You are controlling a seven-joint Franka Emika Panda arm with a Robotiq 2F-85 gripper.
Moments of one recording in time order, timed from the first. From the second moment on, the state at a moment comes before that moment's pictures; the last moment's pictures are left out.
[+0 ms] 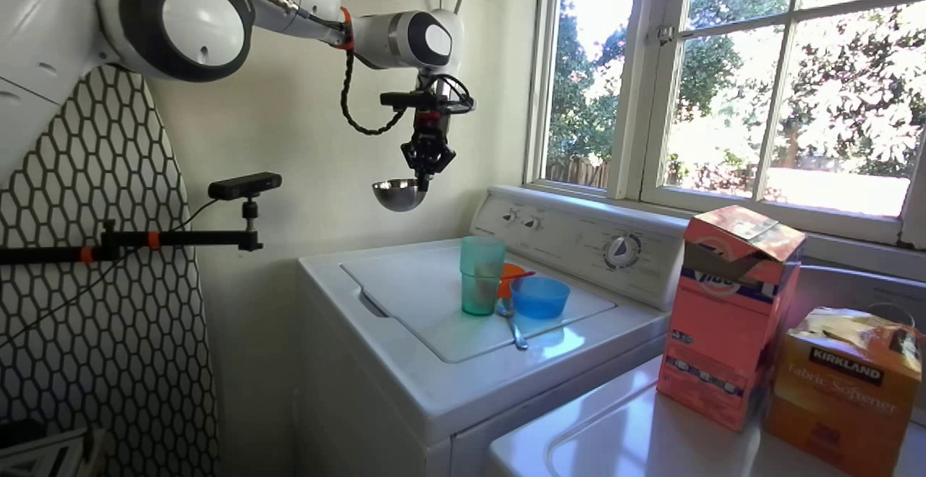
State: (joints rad) arm 0.24 0.50 0.19 -1.07 -0.09 1.46 -0.08
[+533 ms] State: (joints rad) arm 0.30 0.76 0.19 -0.84 -0.08 1.43 -0.05
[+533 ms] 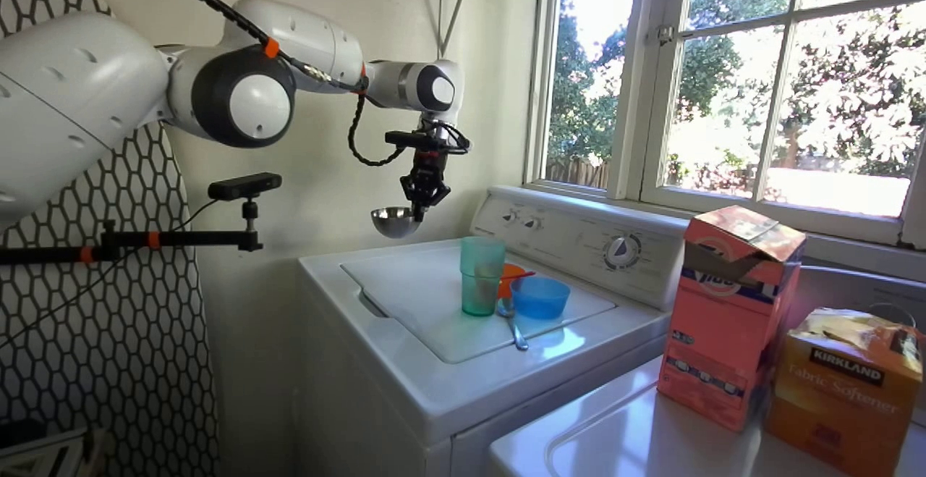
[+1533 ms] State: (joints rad) arm 0.34 1.01 0.12 -0.53 0.05 1.36 0.26
